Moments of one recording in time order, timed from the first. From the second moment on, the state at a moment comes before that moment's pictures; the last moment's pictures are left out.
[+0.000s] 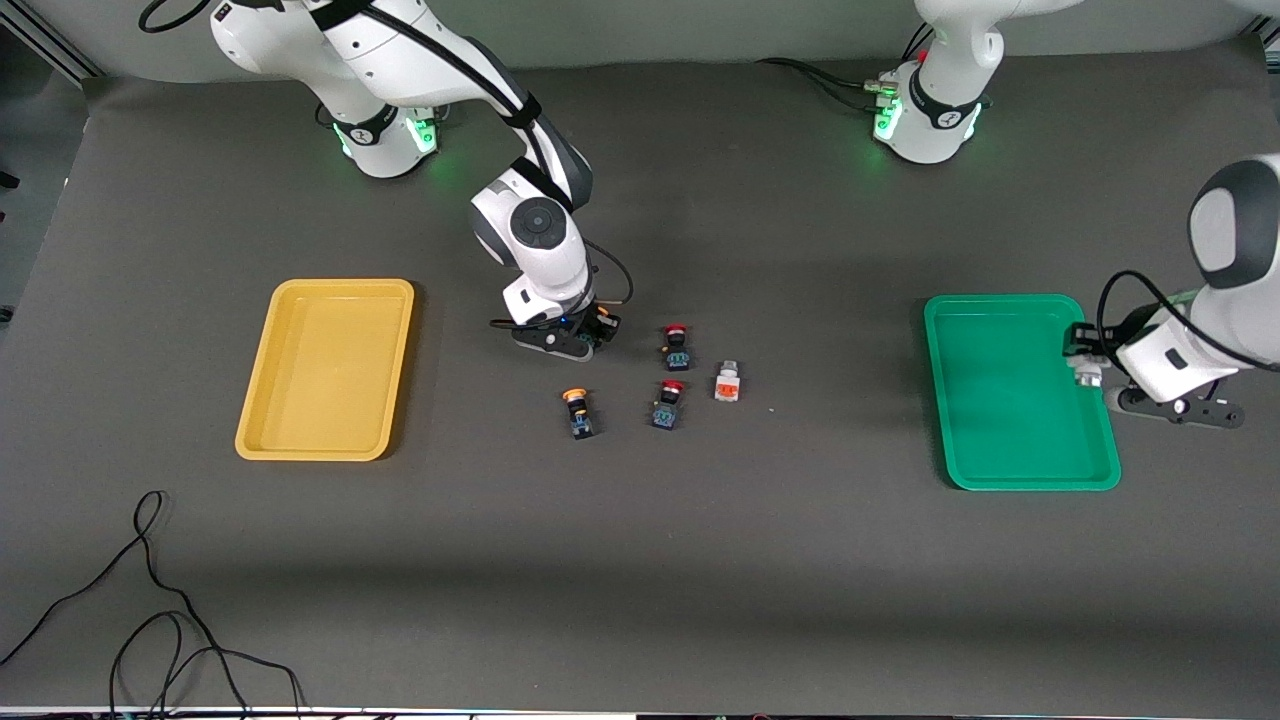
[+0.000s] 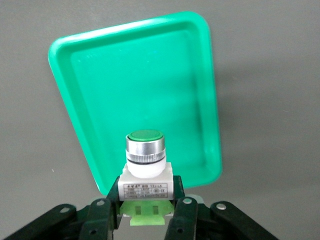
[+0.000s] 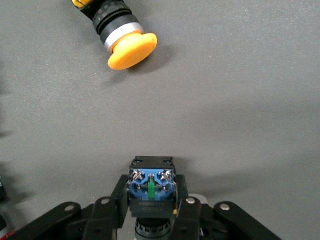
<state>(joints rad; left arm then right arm) 0.13 0.21 -0.06 -1.85 0.06 1.85 0.24 0.77 0.50 -0.02 -2.10 0.02 2.64 1.07</state>
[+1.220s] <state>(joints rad) 0.33 0.50 -0.07 -2.05 0.07 2.41 0.38 0.60 0.24 -0.43 -1.79 0.08 1.90 0.05</state>
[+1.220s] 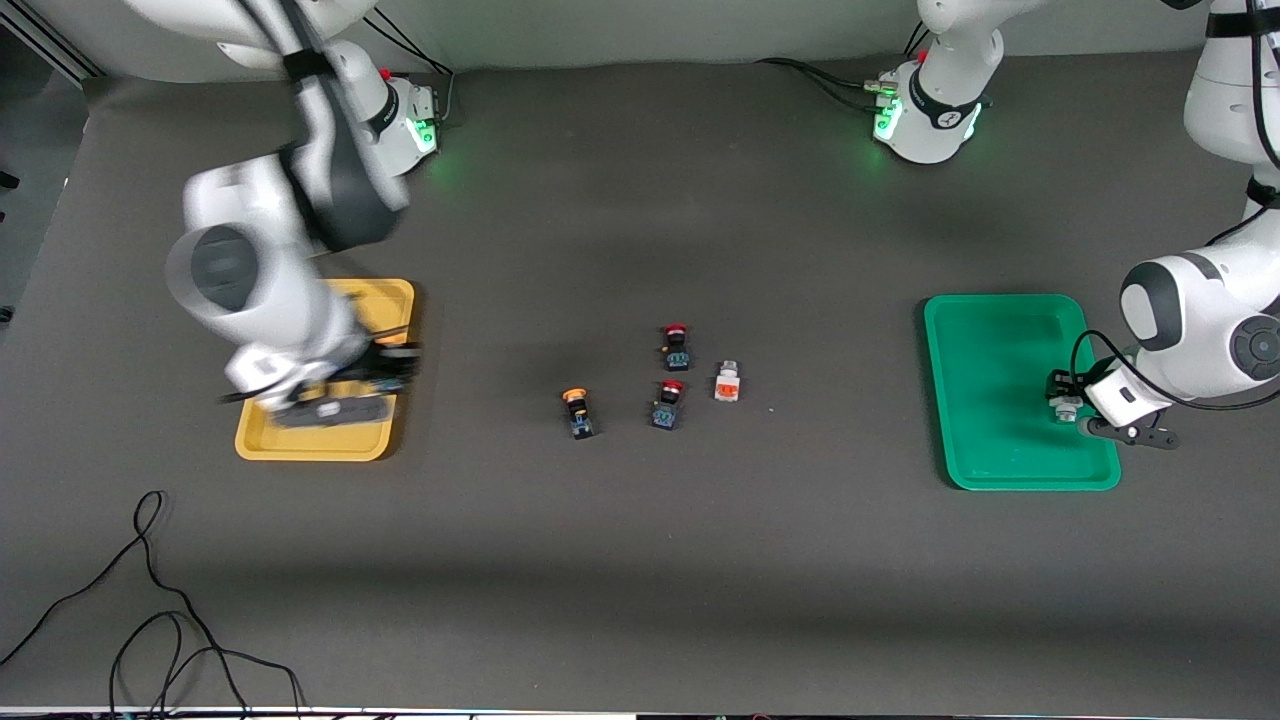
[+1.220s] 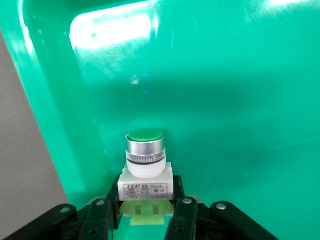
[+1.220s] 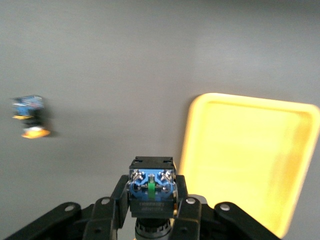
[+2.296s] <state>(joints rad) 0.32 0.38 -0.25 -1.84 0.04 1.98 0.16 0.58 0.49 -0.73 -2.24 0.59 2.47 -0.74</state>
